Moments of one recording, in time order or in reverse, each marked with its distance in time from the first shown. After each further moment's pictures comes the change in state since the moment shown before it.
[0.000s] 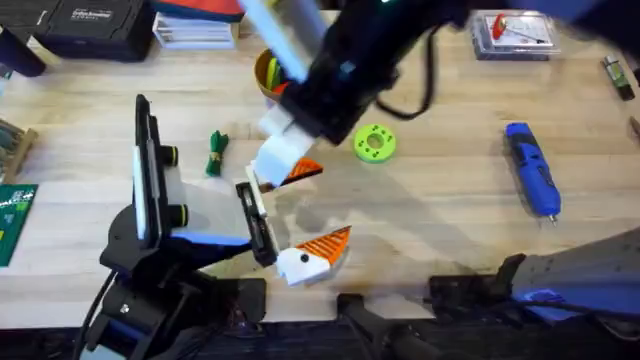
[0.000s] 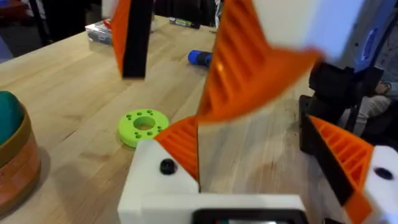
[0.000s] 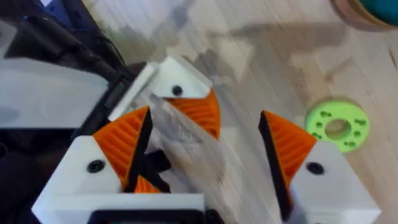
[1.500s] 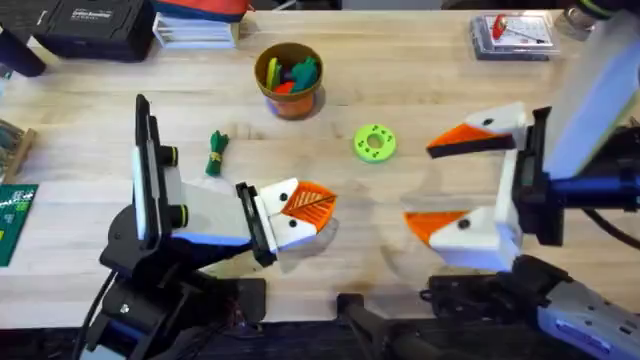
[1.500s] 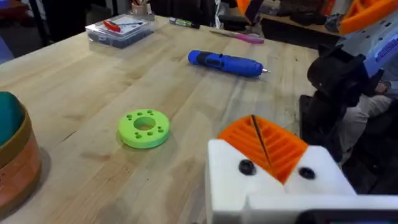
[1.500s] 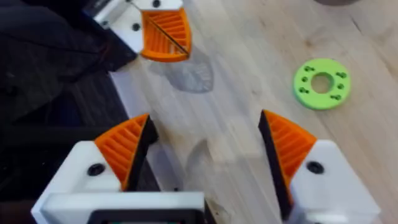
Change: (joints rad) left arm 0.000 0.000 0.000 0.000 0.000 0.003; right arm -0.331 -0.876 -0.721 0.163 -0.210 -0.256
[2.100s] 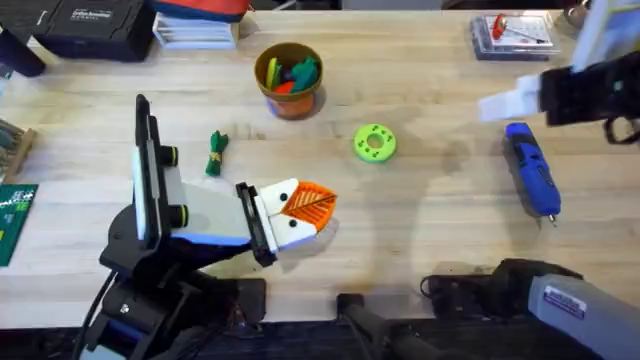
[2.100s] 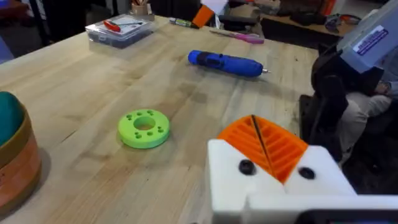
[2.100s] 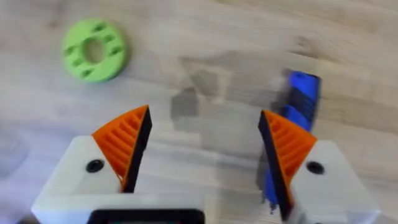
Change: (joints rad) left arm 0.000 0.000 0.000 0.000 0.000 0.000; right arm -0.712 0.309 -0.002 0.154 0.307 0.027
